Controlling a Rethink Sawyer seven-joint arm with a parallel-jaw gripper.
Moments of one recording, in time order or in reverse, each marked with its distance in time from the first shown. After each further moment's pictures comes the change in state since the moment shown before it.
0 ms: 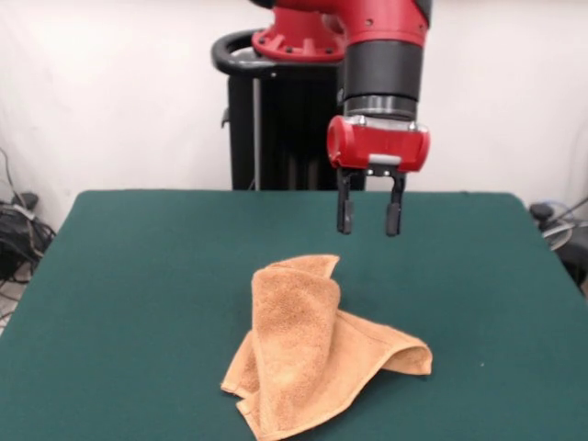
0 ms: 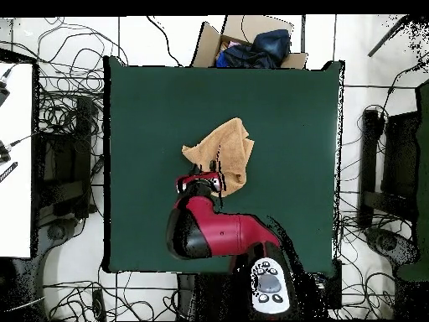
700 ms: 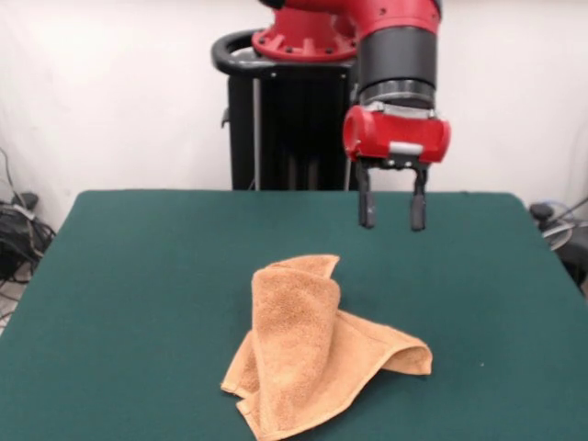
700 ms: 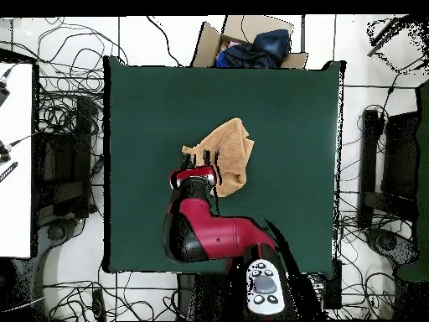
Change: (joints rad) arm 0.005 -0.001 0.000 0.017 0.000 -0.185 0.000
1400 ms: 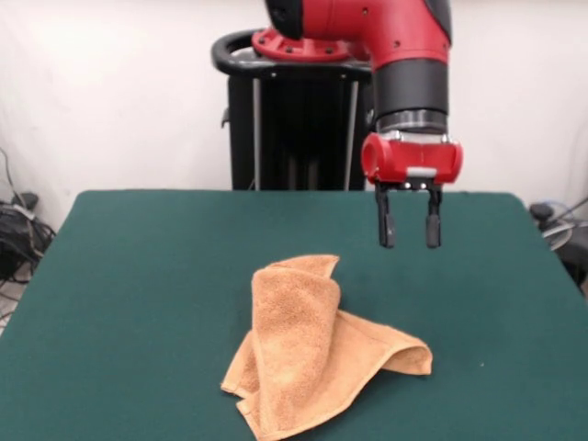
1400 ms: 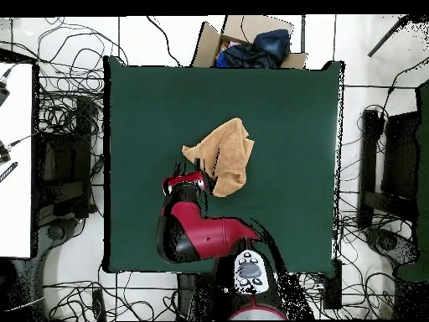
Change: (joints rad) arm 0.044 0.074 0.000 0.004 0.008 -0.029 0.000
